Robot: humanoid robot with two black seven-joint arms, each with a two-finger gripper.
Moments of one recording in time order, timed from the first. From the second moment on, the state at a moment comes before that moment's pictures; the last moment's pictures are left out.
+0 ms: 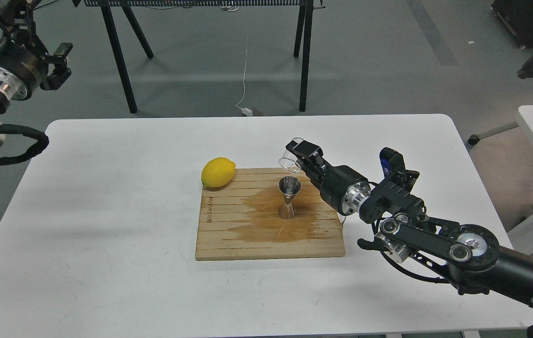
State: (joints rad) left arm -0.77 0.61 -0.96 -0.88 0.43 -0.14 -0.12; right arm 0.71 -0.31 0.33 1.32 -0.79 -0.31 0.01
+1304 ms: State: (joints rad) left arm -0.77 0.62 -0.97 -0.88 0.43 -0.13 -0.12; right arm 0.71 -0.32 0.37 1.36 -0.69 -0.30 0.01
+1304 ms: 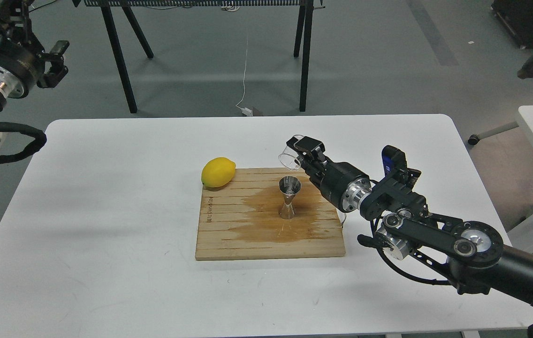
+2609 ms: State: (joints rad) left arm -0.81 0.62 -0.97 -0.88 0.43 -0.13 -0.11; right arm 0.19 -0.09 1.47 0.97 0.27 0.09 0.06
